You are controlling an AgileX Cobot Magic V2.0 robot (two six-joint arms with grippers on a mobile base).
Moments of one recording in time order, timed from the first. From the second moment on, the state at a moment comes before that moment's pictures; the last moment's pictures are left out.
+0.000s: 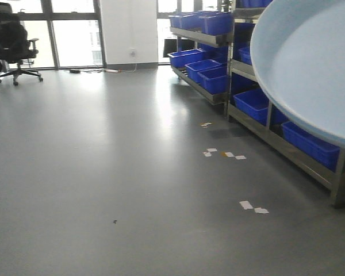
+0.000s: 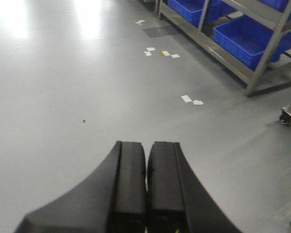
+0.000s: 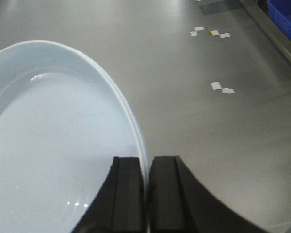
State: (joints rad) left arm -0.31 0.62 -0.38 0.02 0.21 -0.13; right arm 0.11 0.52 -0.56 0.06 0.56 0.15
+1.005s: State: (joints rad) left arm -0.31 0.62 -0.38 0.02 0.21 -0.13; right arm 0.11 0.52 -0.56 0.06 0.56 0.15
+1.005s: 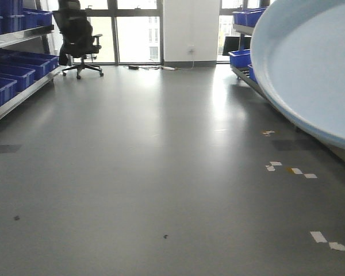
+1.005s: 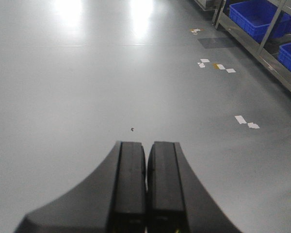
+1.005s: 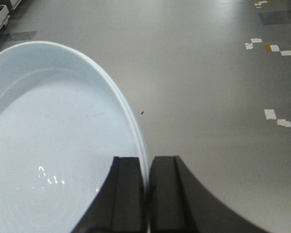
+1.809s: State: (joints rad) left arm -0.31 0.62 -0.38 0.02 0.21 -0.13; right arm 0.11 0.52 -0.56 0.06 0.56 0.15
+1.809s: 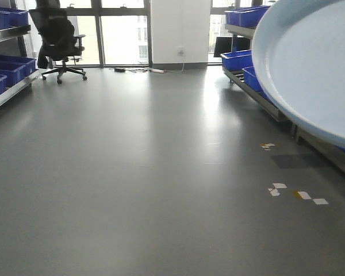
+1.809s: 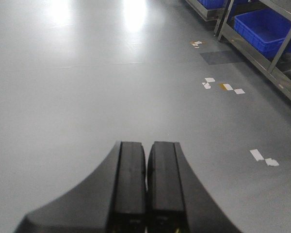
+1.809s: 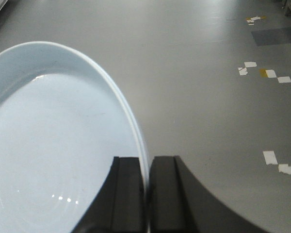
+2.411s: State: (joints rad) left arm -0.31 0.62 -0.38 0.02 0.21 -0.13; right arm 0.11 0.52 -0.56 0.06 0.56 0.15
